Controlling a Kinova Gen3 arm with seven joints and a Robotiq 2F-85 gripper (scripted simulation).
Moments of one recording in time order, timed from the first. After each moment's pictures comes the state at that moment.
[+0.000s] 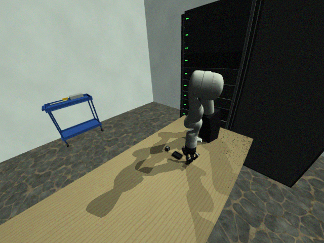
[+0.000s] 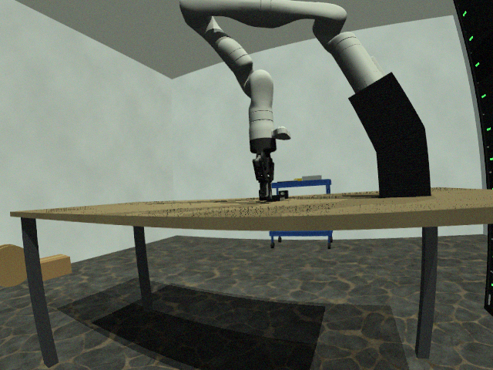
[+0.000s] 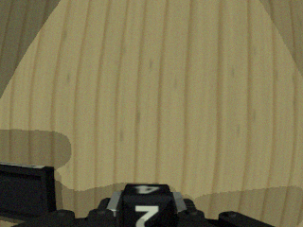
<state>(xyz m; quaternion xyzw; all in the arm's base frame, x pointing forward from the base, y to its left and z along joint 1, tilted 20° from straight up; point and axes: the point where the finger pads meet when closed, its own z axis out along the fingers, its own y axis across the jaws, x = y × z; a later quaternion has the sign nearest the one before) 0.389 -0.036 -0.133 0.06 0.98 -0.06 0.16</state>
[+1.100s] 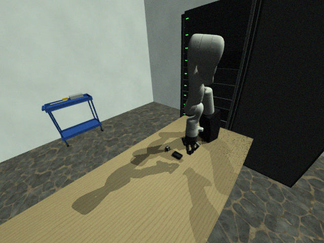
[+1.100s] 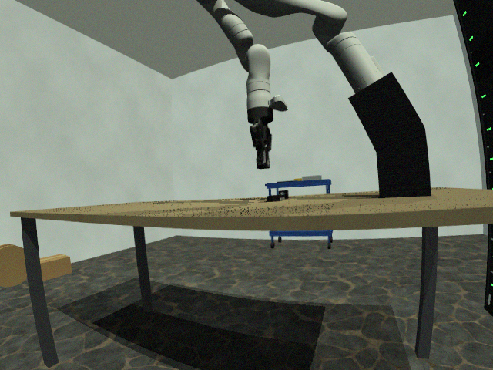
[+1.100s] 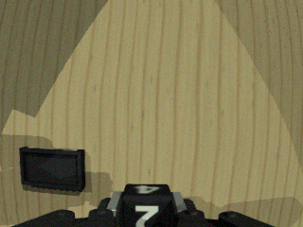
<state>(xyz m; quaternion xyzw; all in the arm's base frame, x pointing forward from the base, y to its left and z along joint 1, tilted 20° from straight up) 0.363 -0.025 -0.047 0.06 0.98 -0.06 0.16</state>
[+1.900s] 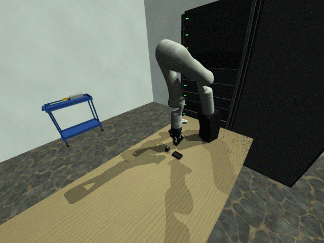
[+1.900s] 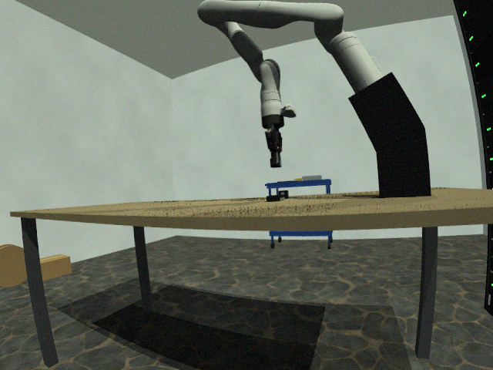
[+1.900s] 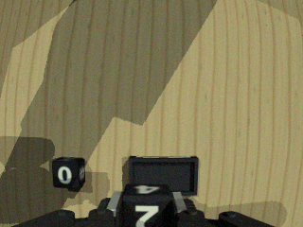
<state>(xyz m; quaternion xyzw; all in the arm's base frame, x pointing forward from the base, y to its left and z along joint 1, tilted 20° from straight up) 0.336 -0.143 -0.027 0.07 0.98 -0.07 0.16</state>
